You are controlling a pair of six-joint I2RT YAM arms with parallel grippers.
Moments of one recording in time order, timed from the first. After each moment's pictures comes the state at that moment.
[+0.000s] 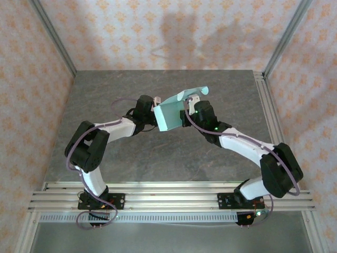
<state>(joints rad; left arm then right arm) -0.45 1.77 1.00 0.24 0.51 -1.12 0.62 1.44 0.88 0.09 0.02 0.23</state>
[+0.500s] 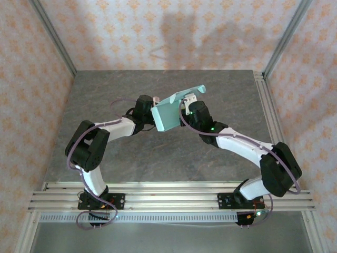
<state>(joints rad) -0.44 1.79 1.00 0.23 0.50 -1.14 0.68 1.43 0.91 0.05 0.20 0.15</state>
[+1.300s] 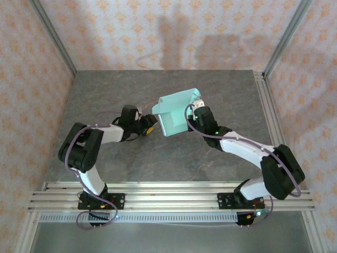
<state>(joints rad) -0.25 1.69 0.75 0.20 0.44 -1.06 0.62 1.44 0.79 0.03 0.24 0.19</state>
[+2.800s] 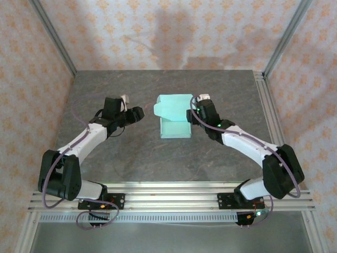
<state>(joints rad) -0.18 1.39 0.89 -0.23 0.28 -0.57 0.55 1.40 0.90 -0.13 0.22 0.30</state>
